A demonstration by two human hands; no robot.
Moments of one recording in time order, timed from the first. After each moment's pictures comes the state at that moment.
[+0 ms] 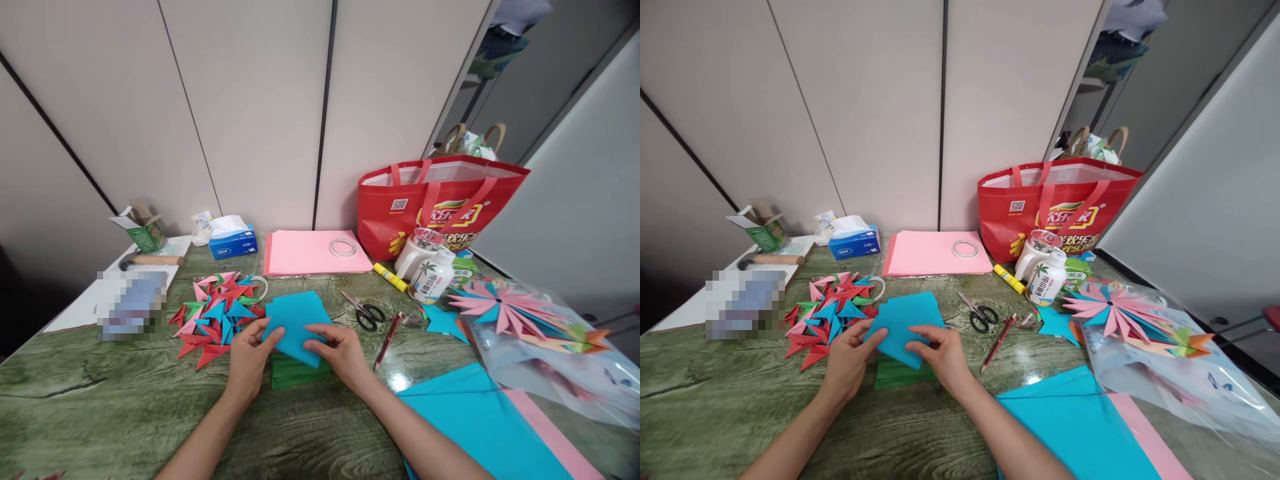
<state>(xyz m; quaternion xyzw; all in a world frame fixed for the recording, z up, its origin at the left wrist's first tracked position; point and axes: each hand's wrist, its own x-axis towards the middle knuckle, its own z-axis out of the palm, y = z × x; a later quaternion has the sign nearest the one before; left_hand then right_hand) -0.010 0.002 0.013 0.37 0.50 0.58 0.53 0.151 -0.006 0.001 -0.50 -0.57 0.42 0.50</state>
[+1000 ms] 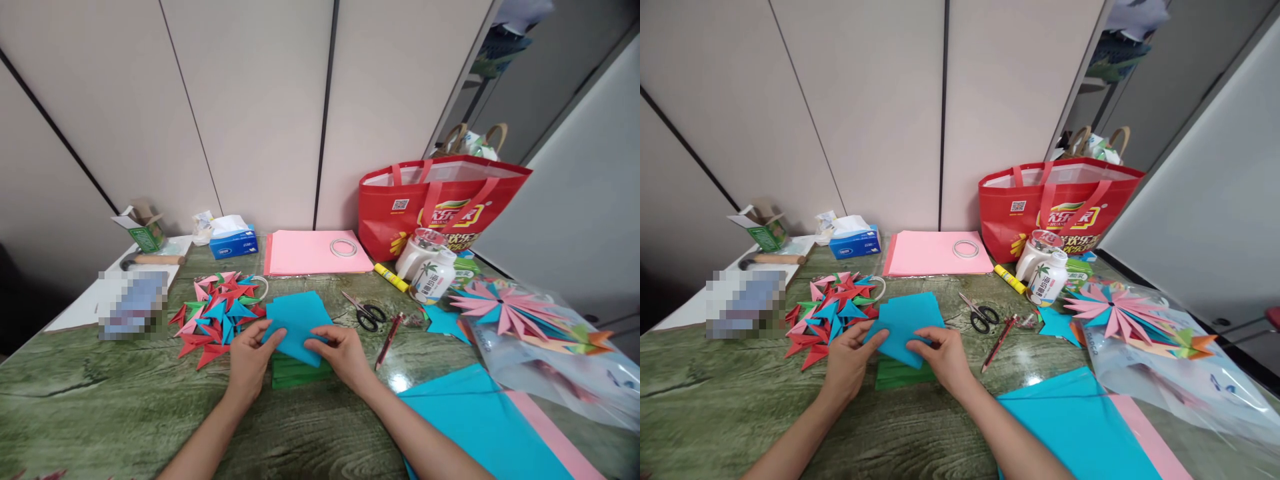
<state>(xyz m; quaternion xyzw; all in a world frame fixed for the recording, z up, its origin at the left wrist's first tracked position) -0.011 0.002 0.007 0.39 0.51 0.59 0.49 0.150 -0.006 -0.001 -0.52 -0.56 0.40 0.50</state>
